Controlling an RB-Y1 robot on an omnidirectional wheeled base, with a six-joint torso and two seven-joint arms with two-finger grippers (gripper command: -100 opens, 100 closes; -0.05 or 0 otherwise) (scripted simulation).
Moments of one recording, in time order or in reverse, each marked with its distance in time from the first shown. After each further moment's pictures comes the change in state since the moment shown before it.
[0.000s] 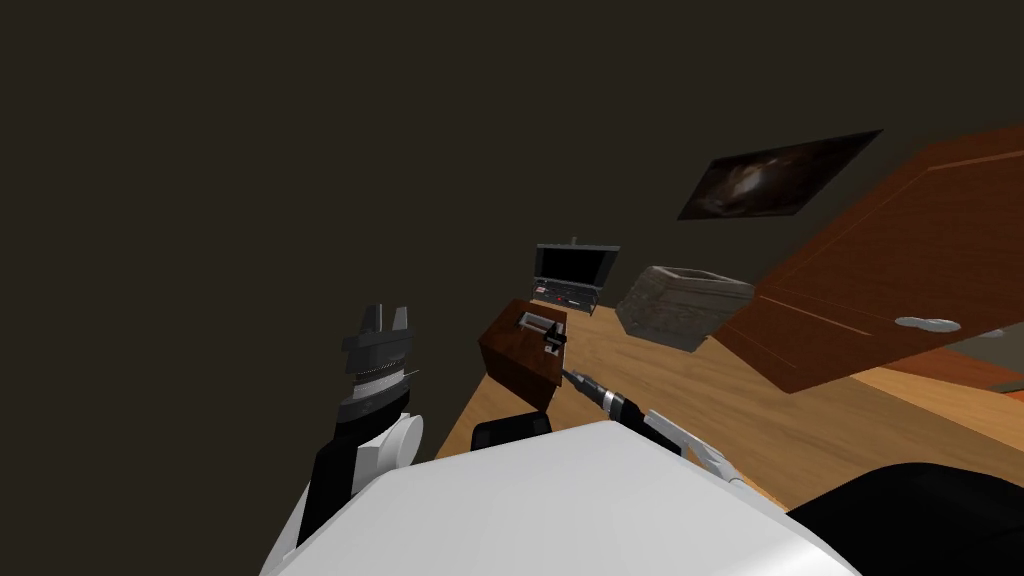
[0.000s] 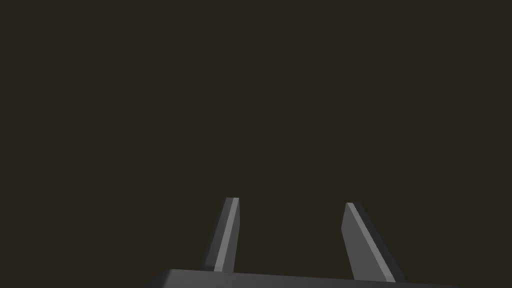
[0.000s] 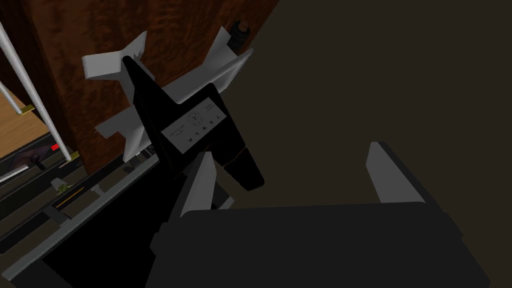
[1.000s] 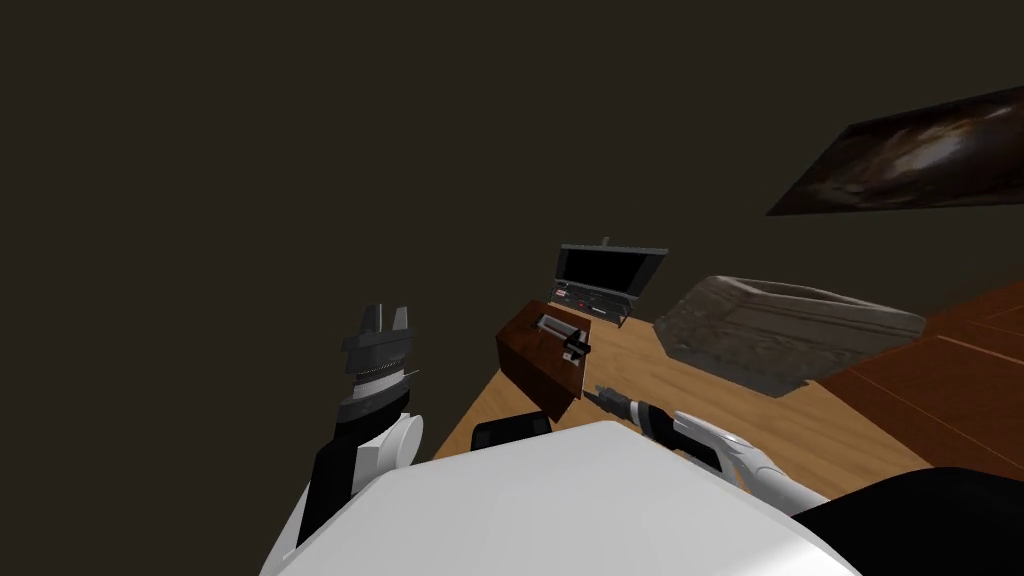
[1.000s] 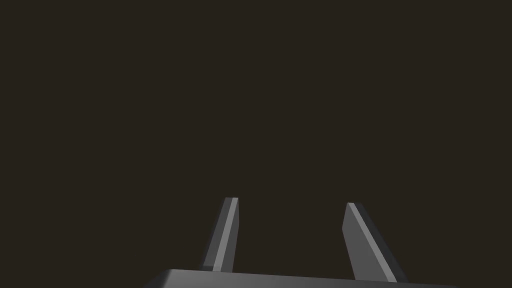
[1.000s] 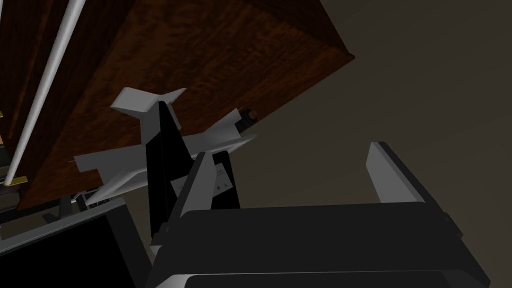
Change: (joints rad) left arm 0.000 0.000 0.000 0.000 0.000 0.000 0.000; right arm -0.083 -0.181 0.128 0.279 0.103 -0.086 0.036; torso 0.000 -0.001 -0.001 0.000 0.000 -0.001
